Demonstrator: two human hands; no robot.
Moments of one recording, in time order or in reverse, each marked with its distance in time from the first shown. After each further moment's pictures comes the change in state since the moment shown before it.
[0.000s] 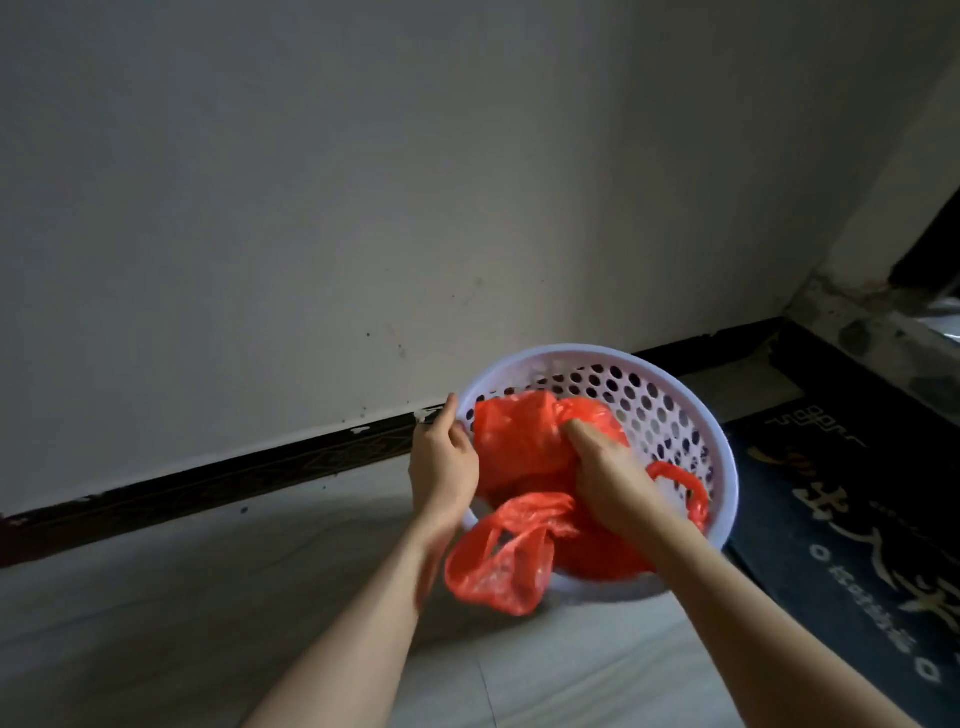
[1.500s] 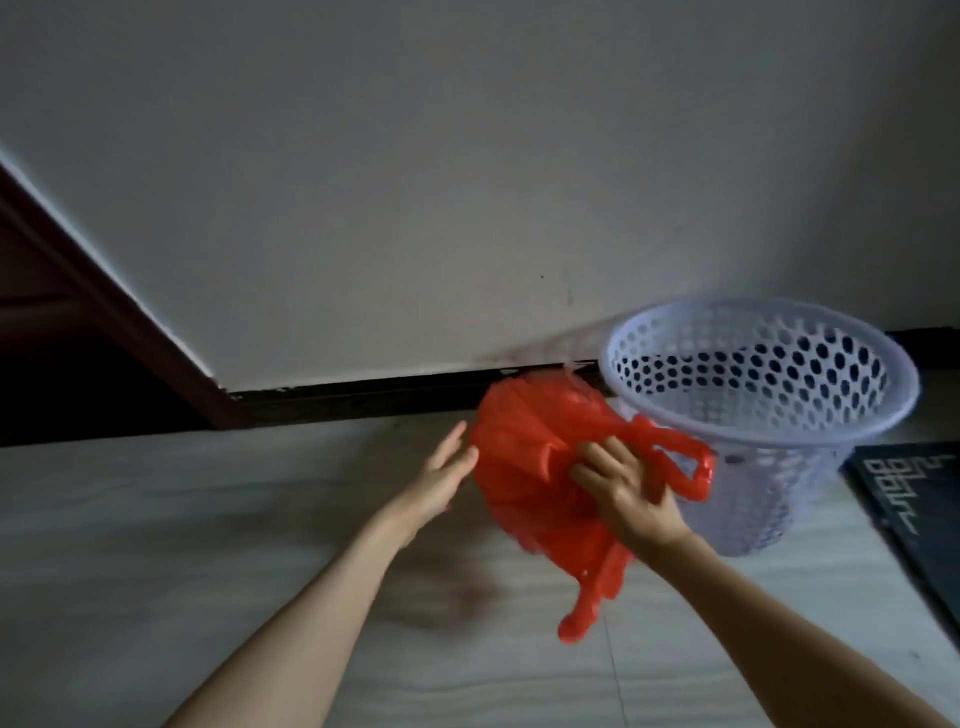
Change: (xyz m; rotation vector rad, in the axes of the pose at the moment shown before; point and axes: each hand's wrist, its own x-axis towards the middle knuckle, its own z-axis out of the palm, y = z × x) left_hand -0.016 -0.117 -0.141 -0.313 -0.411 -0.436; right_hand 0.019 -0.051 0.134 -0.265 0.126 -0.679
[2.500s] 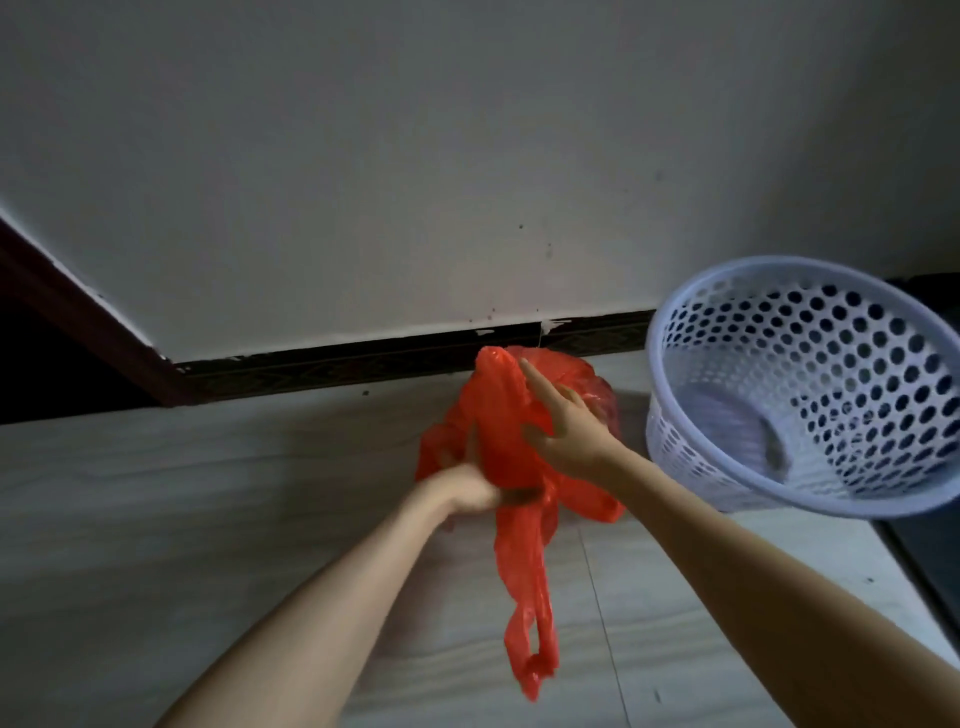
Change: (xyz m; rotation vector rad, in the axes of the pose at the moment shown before) left_hand 0.020 -0.026 0.037 0.702 -0.295 -0.085; right_hand 0.043 -0.030 -0.001 0.598 -0.448 0.575
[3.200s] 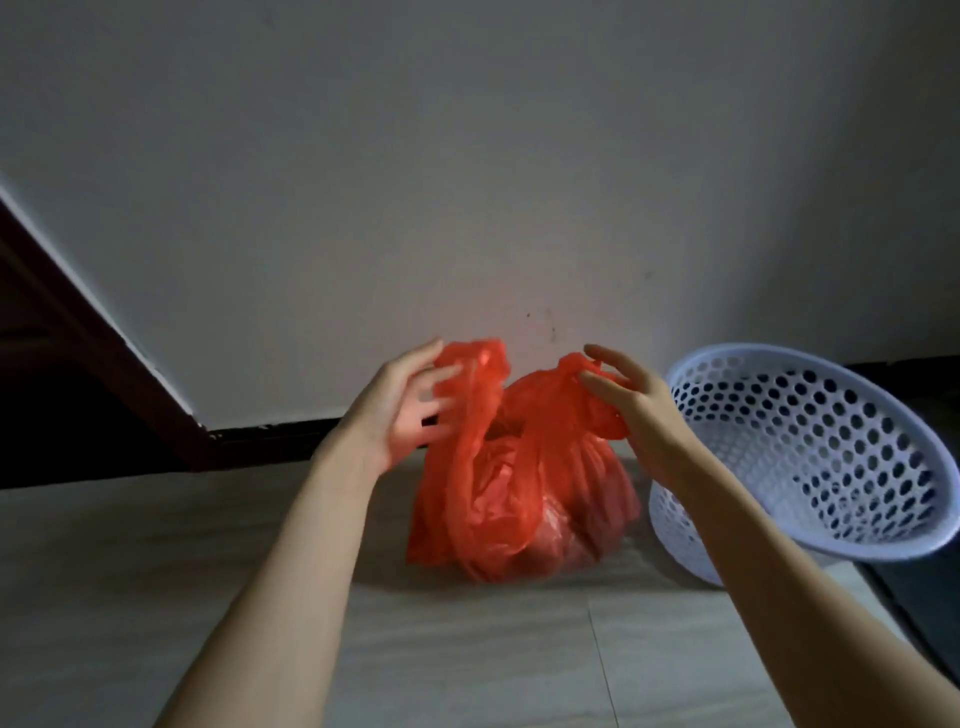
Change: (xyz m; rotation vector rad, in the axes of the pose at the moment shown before) left_hand -0.065 0.038 -0.126 -1.157 0.241 0.371; right_hand -0.019 -0.052 -0.097 0.822 0.329 0.014
